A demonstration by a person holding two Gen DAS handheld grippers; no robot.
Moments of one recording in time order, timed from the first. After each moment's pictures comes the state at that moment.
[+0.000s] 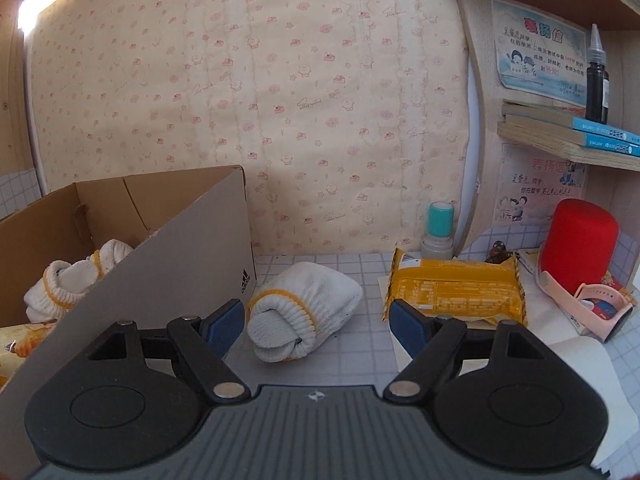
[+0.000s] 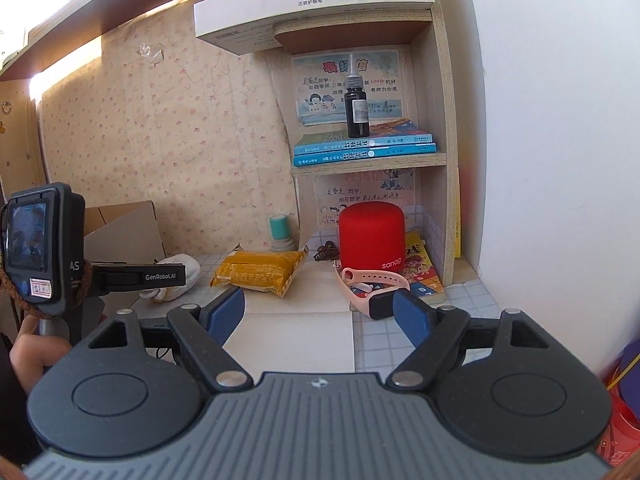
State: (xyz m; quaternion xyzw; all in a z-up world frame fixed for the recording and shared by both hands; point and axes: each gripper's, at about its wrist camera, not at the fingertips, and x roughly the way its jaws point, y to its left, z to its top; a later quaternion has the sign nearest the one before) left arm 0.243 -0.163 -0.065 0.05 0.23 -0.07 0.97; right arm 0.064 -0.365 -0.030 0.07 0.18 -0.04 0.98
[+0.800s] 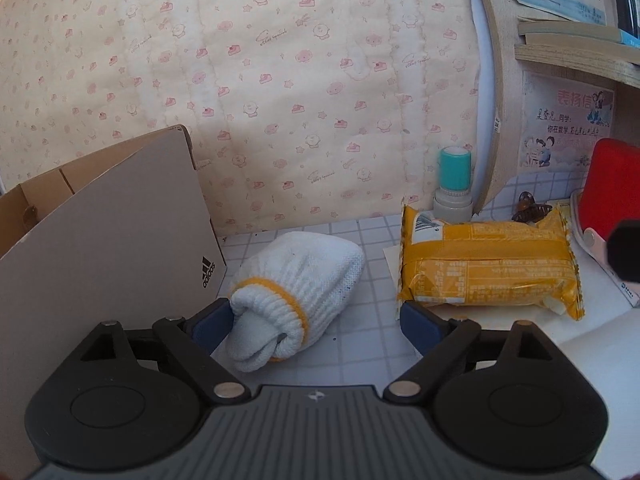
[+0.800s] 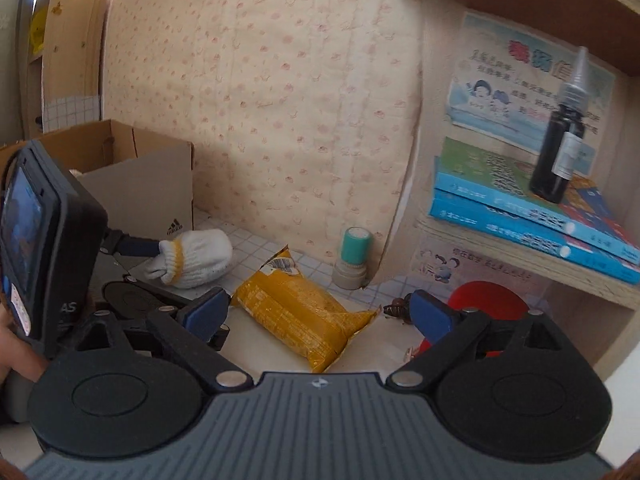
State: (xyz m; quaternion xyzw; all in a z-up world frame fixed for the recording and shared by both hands) left arm 0.296 -0.177 -0.084 0.10 0.27 -0.09 0.95; right arm 0.237 -0.333 -0.023 -0.11 0.25 0.12 0.95
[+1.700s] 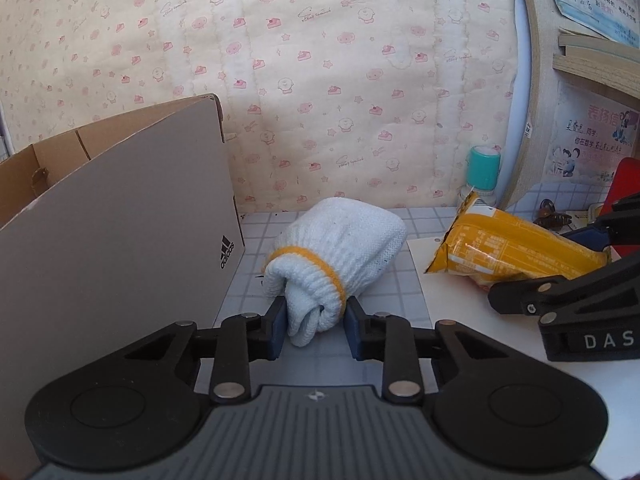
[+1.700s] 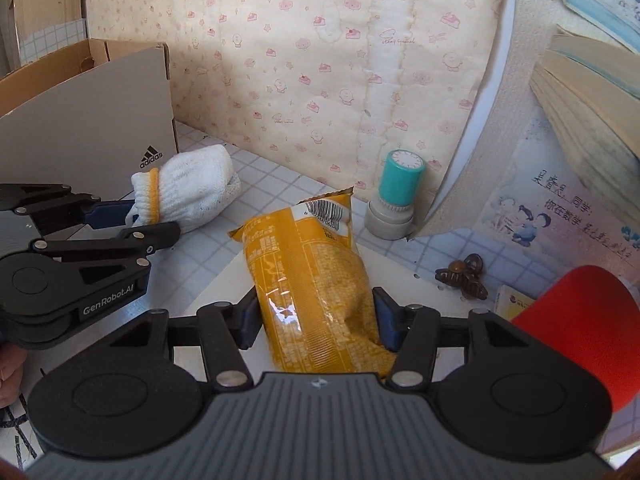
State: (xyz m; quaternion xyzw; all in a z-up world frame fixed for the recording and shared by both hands) left arm 0.303 -0.168 -0.083 0.06 0.30 -0.07 0.95; right arm 0.311 -0.318 -0.069 -0.10 0.38 0.14 0.91
